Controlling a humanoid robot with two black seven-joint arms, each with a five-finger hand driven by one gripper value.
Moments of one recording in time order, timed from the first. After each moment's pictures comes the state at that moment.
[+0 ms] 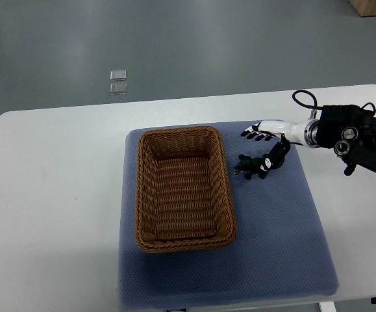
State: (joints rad) left arm -0.05 0.00 -0.04 -0.26 0.06 0.04 0.05; right arm 0.90 -0.51 0.36 1.15 -1.16 0.24 -0.24
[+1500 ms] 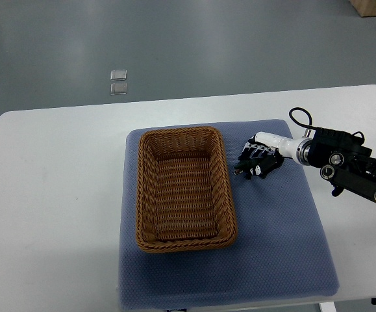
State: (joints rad) left arm -0.04 0.00 -0.04 -0.27 0.06 0.05 0.05; right arm 0.81 -0.44 0.36 1.09 -1.23 0.12 -0.17
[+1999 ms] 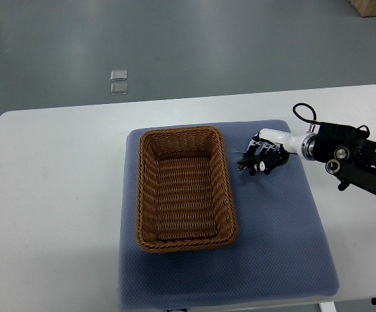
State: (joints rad) left arm -0.04 0.00 -0.04 -0.27 0.06 0.05 0.05; right arm 0.85 -0.48 0.36 1.09 -1.23 0.16 -0.18
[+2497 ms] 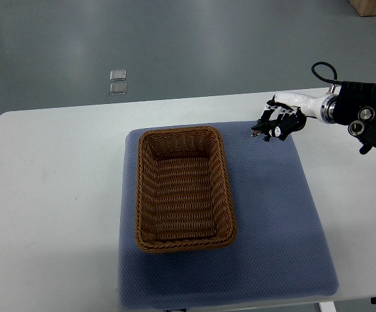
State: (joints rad) left arm -0.04 0.00 -0.04 -0.27 0.06 0.05 0.05; right arm 0.98 -0.56 0.38 1.10 -1.21 0.23 -0.18
